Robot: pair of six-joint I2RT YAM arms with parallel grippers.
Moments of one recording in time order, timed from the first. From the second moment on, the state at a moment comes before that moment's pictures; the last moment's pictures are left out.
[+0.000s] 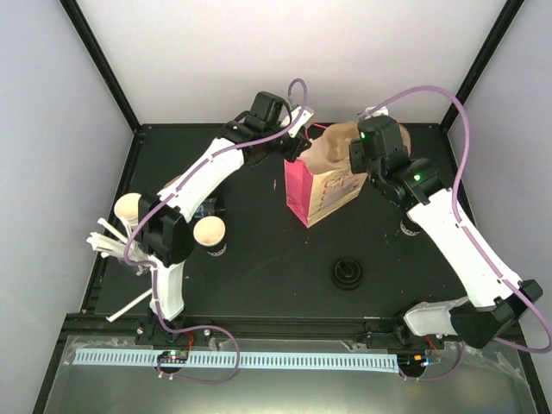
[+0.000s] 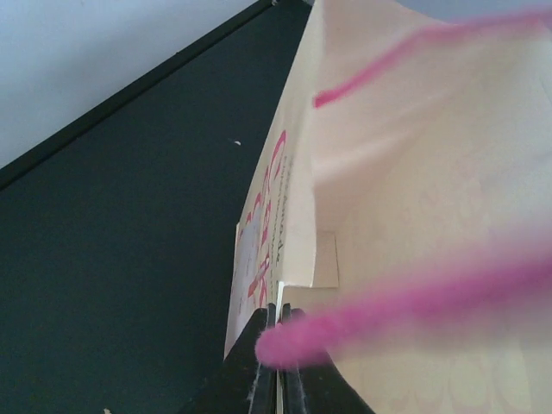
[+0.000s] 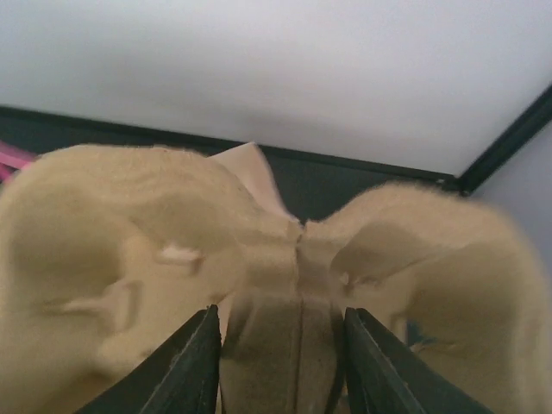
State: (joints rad) left arm -0.58 1.99 1.99 -0.66 0.37 0.08; right arm 0.56 1.34 1.60 -0.85 0.54 0.16
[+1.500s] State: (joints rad) left arm -0.64 1.54 1.60 -0.62 0.02 0.13; right arm 0.56 1.04 1.34 -0.66 0.06 0.16
